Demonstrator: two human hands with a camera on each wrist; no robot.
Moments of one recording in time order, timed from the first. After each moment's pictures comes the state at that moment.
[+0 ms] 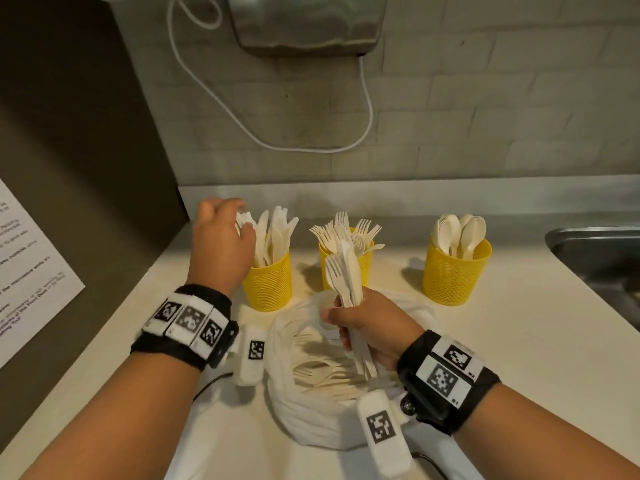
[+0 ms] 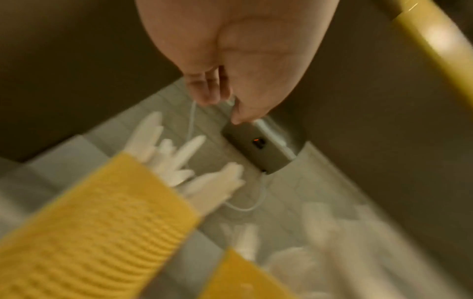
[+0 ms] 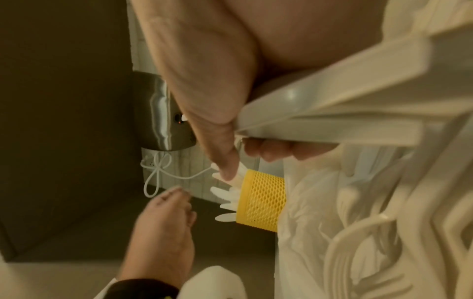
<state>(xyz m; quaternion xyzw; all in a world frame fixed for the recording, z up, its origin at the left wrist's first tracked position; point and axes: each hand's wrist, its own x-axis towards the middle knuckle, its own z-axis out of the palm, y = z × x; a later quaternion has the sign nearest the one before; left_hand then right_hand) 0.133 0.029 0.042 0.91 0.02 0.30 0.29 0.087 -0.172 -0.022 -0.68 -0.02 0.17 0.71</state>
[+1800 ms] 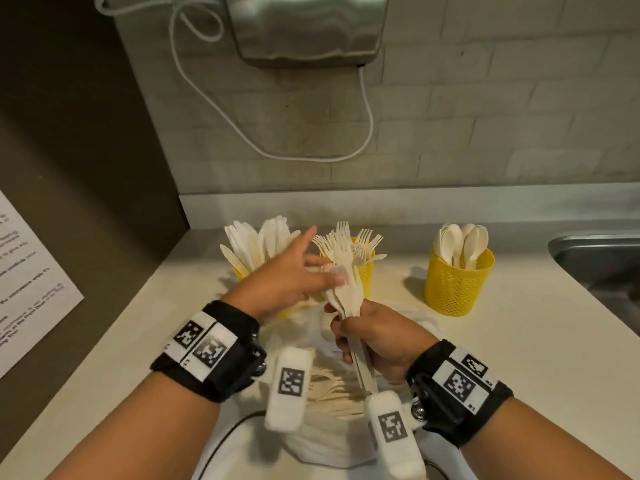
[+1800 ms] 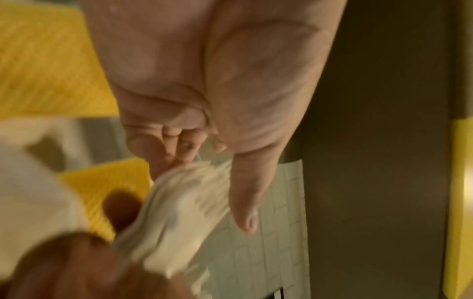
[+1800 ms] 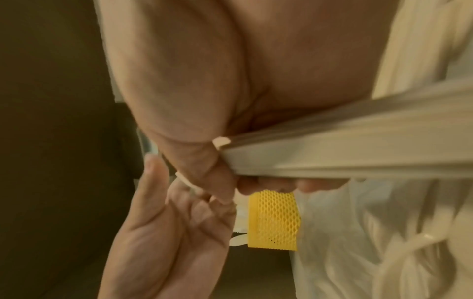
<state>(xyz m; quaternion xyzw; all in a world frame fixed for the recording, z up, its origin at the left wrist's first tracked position) 0.118 -0.019 0.044 0.82 -0.08 -0.11 0.55 0.091 -0.177 -0.018 -0.62 -0.06 0.25 0.74</state>
